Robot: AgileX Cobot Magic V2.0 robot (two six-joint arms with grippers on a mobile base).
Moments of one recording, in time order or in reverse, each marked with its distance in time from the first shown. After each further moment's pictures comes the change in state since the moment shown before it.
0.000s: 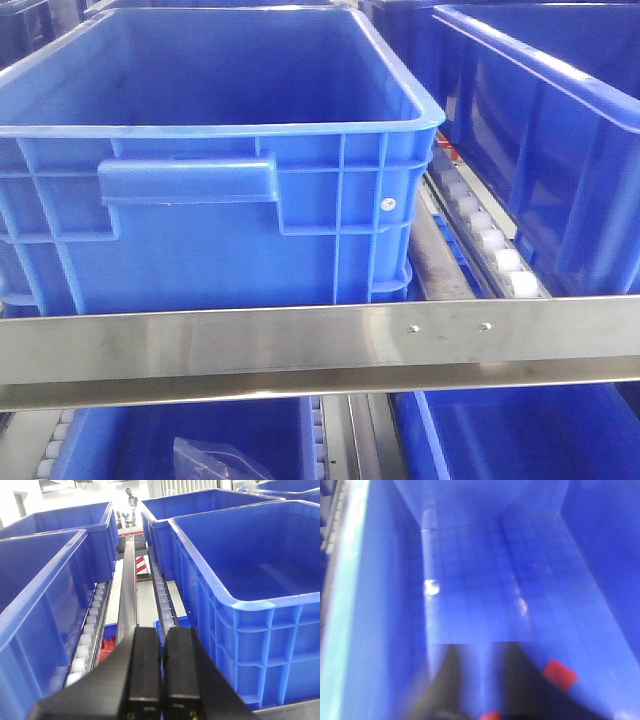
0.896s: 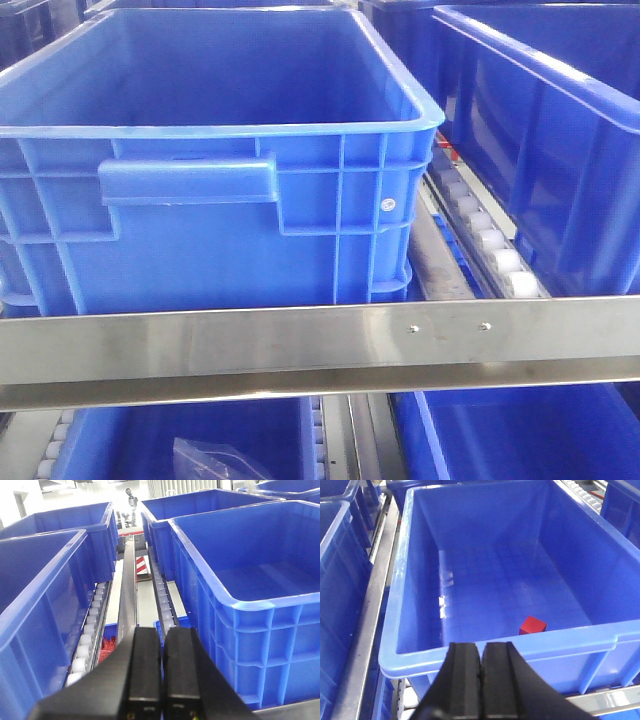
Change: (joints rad) left arm 0.000 0.000 0.000 0.000 0.000 0.000; right arm 0.000 -0.756 0.467 0.000 0.077 0.000
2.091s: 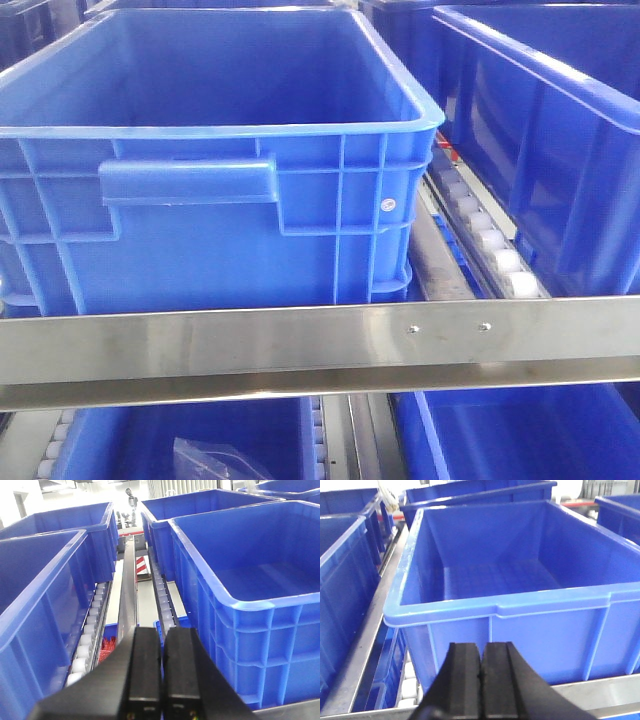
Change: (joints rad) left arm 0.000 0.000 0.000 0.000 0.001 0.000; right arm 0.008 -0.484 0.423 0.000 -0.155 0.000
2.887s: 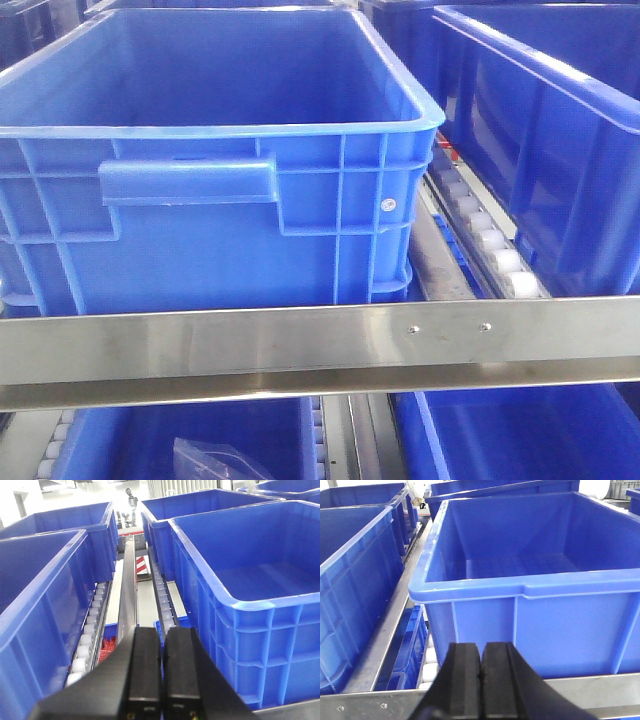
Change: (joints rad) left arm 0.000 0.000 0.000 0.000 0.000 0.000; right arm 0.079 -0.015 0.066 0.000 -0.045 0.000
